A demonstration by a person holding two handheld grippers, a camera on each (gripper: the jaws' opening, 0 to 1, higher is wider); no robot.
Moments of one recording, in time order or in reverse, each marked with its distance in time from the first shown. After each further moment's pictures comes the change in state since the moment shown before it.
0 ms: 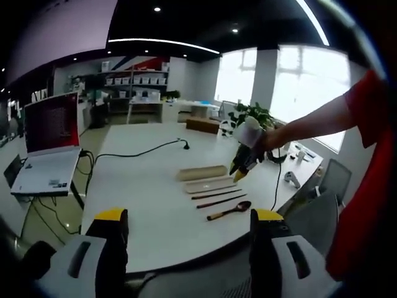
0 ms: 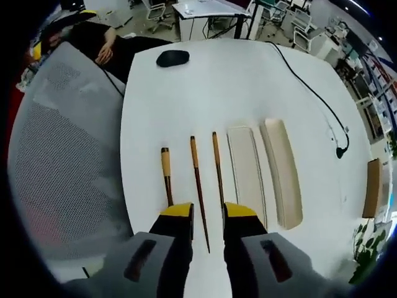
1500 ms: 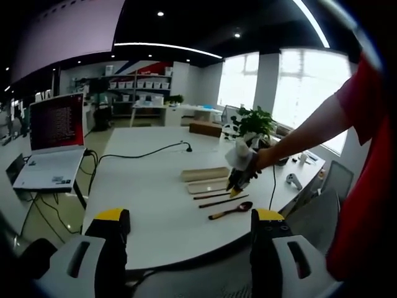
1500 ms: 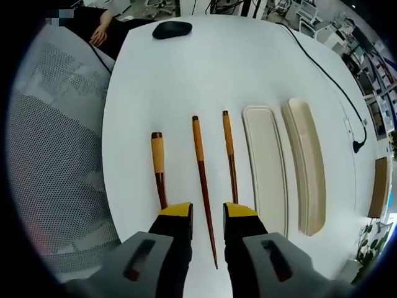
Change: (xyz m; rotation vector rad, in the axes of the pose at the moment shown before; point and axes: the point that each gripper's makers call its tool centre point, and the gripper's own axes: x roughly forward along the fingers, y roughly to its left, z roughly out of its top) left arm -0.009 0.003 -0.013 -0.002 -0.025 0.028; right arm 0.064 0.011 -0.015 0.032 0.060 0.011
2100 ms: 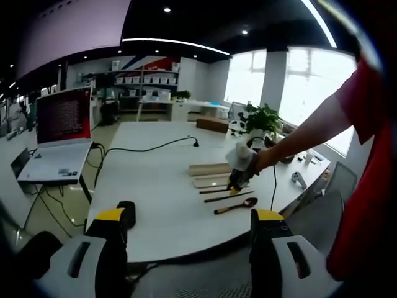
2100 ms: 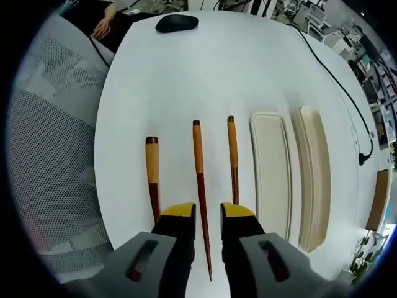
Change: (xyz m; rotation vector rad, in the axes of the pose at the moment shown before) left arm -0.005 0.006 -0.010 -0.027 0.031 0.045; right arm 0.017 -0.002 0.012 -0.054 0.009 0.014
